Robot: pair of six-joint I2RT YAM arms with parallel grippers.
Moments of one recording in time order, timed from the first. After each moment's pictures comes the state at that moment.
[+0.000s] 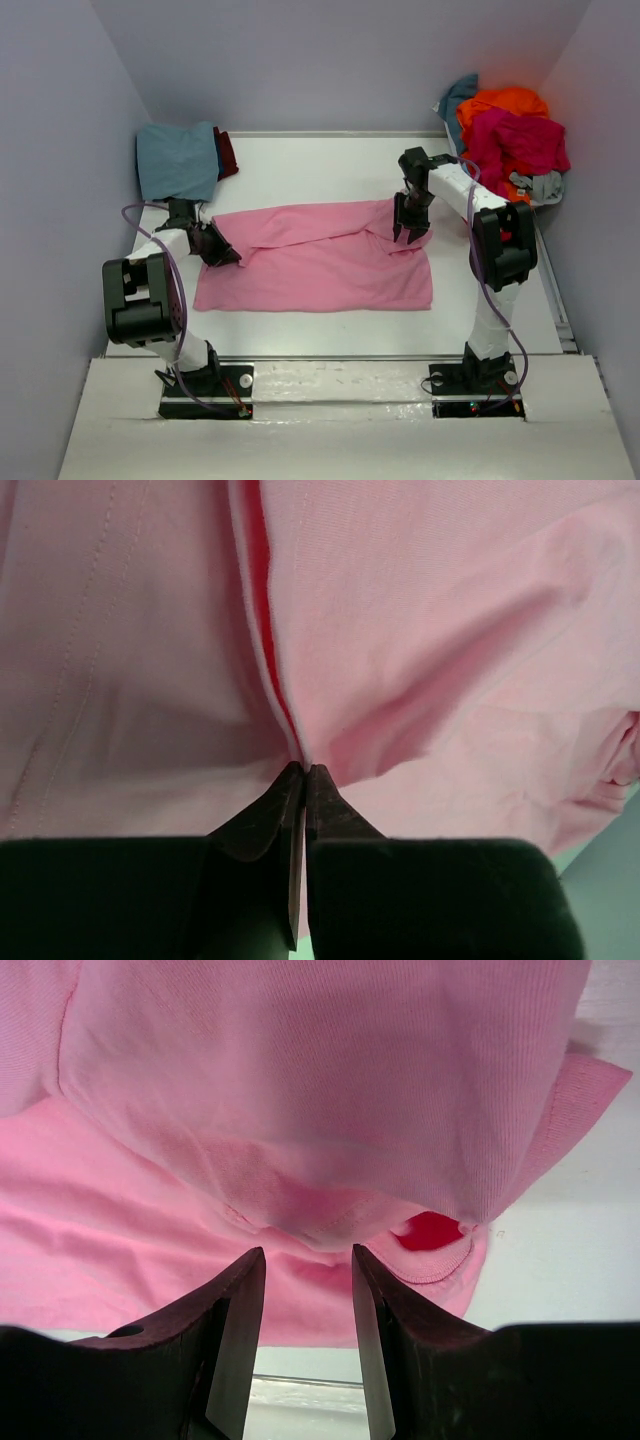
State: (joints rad) left arm 0.14 1.56 0.81 -0.38 0.41 -0.54; right arm 0.28 2.01 1.62 -1.07 -0.10 0.42
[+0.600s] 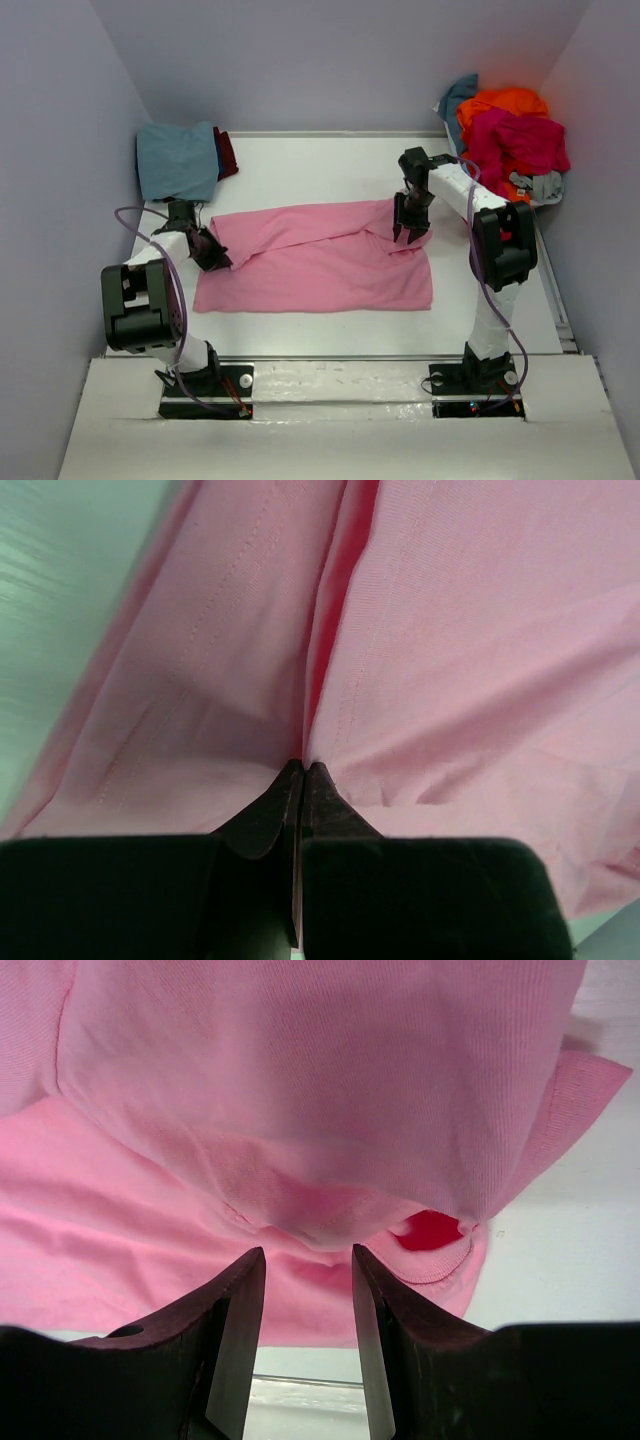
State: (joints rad) left arm 0.14 1.53 0.79 -0.42 0.24 -0.58; right arm 0.28 2.01 1.62 -1.07 -0.10 0.42
